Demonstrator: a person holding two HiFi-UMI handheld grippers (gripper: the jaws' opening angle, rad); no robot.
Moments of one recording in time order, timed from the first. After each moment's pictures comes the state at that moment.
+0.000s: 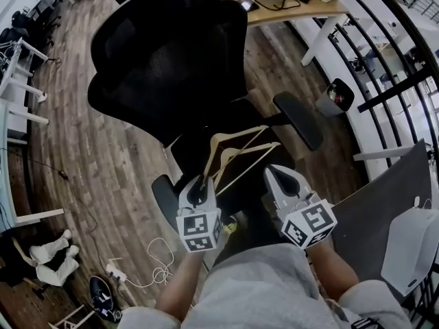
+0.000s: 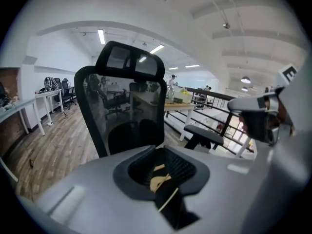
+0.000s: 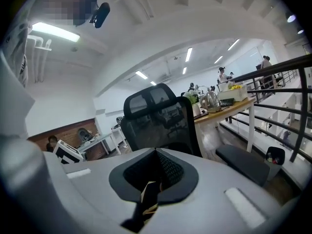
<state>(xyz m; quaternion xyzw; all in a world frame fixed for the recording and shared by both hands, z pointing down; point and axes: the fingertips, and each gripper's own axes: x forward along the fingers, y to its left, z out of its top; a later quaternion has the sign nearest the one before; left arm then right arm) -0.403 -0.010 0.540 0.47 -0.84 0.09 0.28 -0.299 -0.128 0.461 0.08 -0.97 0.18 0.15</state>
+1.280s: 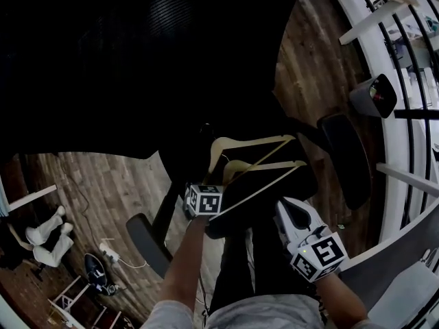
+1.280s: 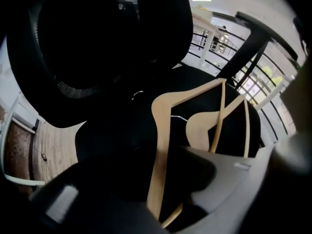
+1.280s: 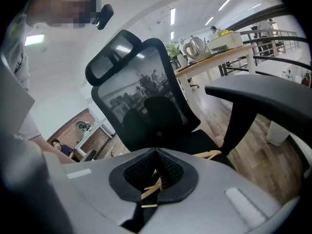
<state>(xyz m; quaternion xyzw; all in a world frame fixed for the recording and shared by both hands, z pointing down) -0.479 -0.053 0.936 0.40 -0.70 0.30 0.51 -0.348 -0.200 0.689 0.05 -0.91 0.29 0.30</state>
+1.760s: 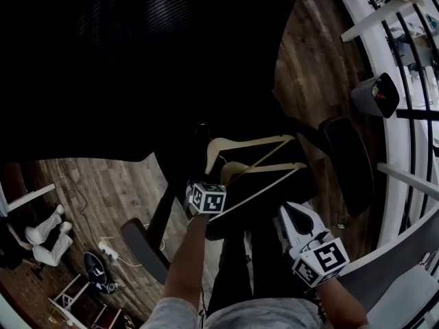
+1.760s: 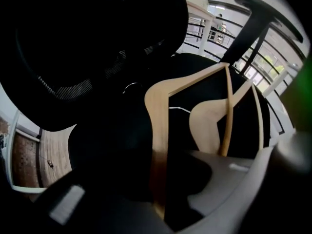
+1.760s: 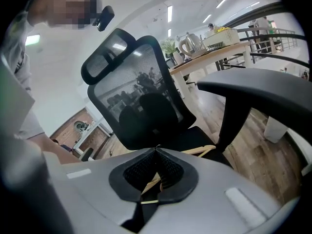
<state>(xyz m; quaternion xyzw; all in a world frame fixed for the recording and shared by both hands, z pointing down) -0.476 -0.053 0.973 0.39 -0.69 0.35 0.51 -0.339 -0.210 0.706 0.05 -0.90 0.30 0.31</state>
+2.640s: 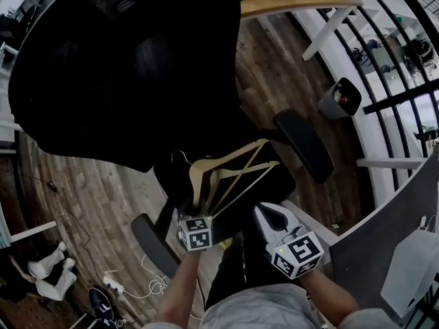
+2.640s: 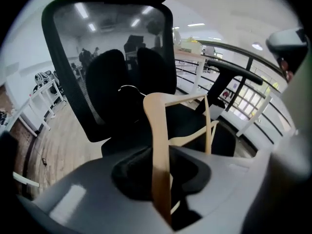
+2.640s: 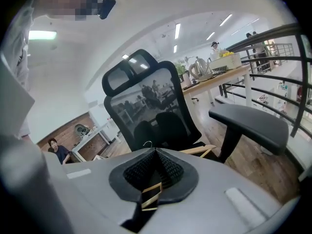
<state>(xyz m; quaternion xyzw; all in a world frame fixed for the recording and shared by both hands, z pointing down) -0.443 -0.033 0.795 0.42 -0.77 0.24 0.42 -0.323 -0.160 0.615 0.07 -0.93 0.26 0.25</state>
